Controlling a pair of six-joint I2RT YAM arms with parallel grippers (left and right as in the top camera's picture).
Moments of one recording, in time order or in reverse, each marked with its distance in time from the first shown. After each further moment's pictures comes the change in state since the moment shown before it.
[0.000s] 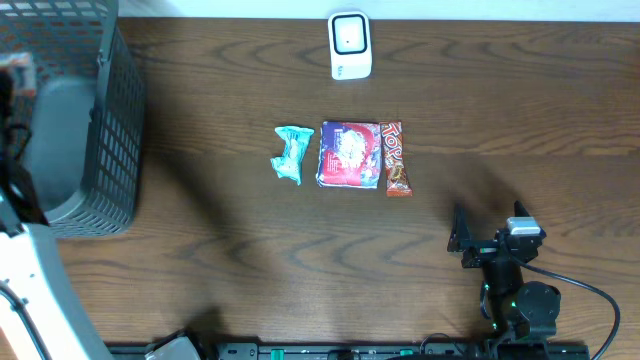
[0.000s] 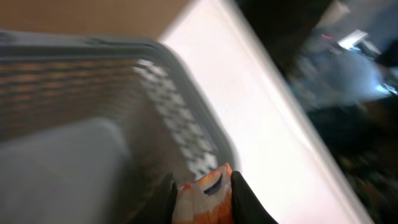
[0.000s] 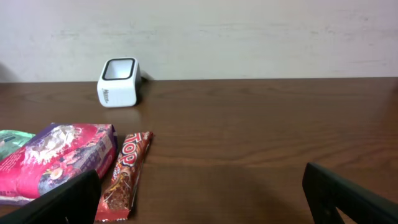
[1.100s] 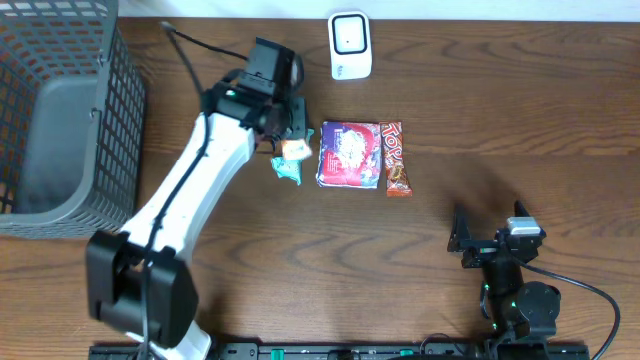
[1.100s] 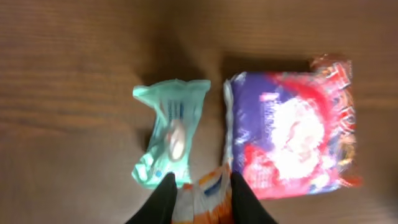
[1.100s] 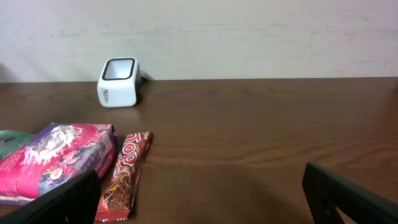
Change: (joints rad) left arm -0.885 0.509 0.000 -0.313 0.023 0.462; right arm 0.000 0.000 0.000 0.000 0.000 0.000
